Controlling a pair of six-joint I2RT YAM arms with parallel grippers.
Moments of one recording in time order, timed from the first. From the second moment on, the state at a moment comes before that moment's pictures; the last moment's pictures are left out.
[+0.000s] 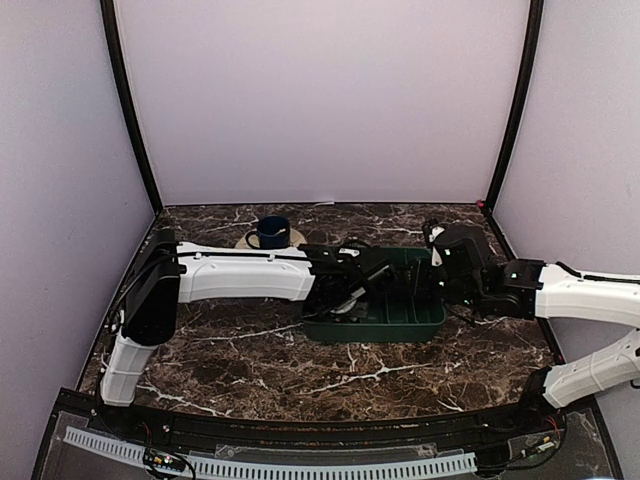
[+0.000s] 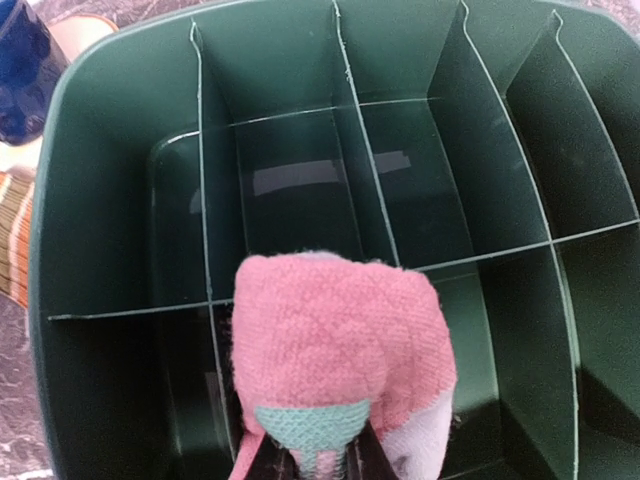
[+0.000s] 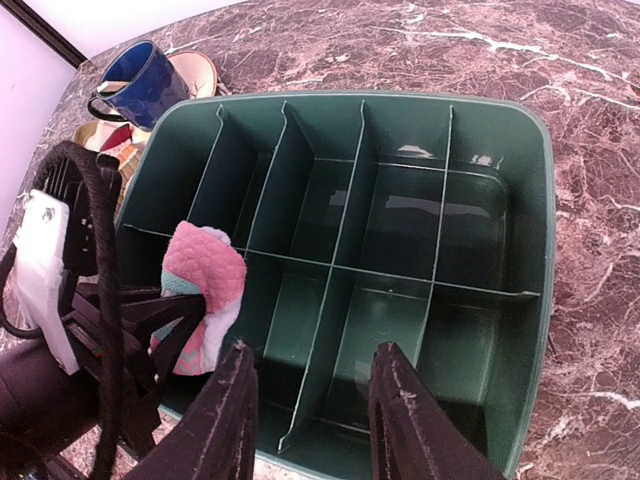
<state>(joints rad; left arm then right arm) -1.14 2.24 1.88 -0.80 -0.54 -0.86 0.89 1.16 0.76 -0.22 0.40 0.64</state>
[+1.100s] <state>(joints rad) -1.03 2.10 1.58 -0.44 -0.24 -0.90 0.89 1.29 0.86 -0.25 0.39 0.64</state>
